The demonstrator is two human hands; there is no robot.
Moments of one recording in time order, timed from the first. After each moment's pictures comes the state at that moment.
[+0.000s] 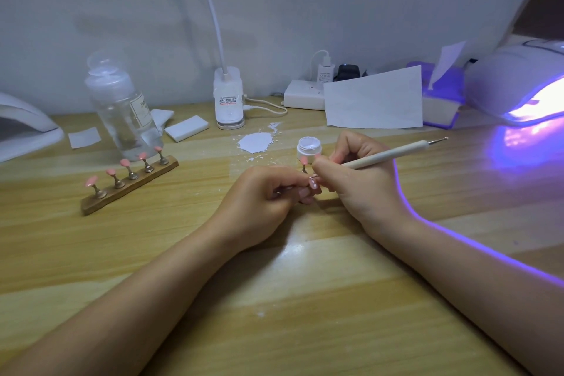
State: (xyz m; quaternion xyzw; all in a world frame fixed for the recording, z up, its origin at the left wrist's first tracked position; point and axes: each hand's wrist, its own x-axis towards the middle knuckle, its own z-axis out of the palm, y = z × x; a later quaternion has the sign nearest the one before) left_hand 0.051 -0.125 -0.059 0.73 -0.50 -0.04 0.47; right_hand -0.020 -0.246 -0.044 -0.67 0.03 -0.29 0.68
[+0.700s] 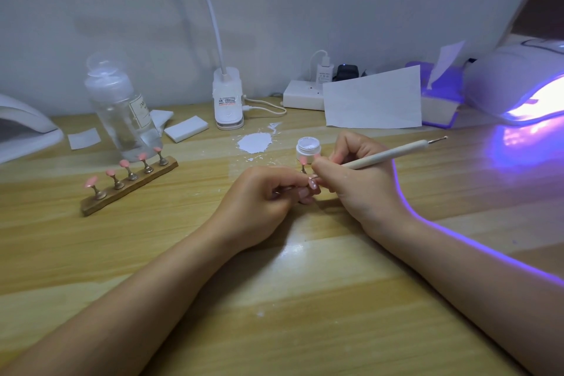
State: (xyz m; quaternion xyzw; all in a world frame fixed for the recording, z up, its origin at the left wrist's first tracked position) left_hand 0.051 -0.124 -0.060 0.73 -0.49 -0.04 0.47; right_hand -0.019 -0.248 -0.046 -0.67 0.03 -0.30 0.68
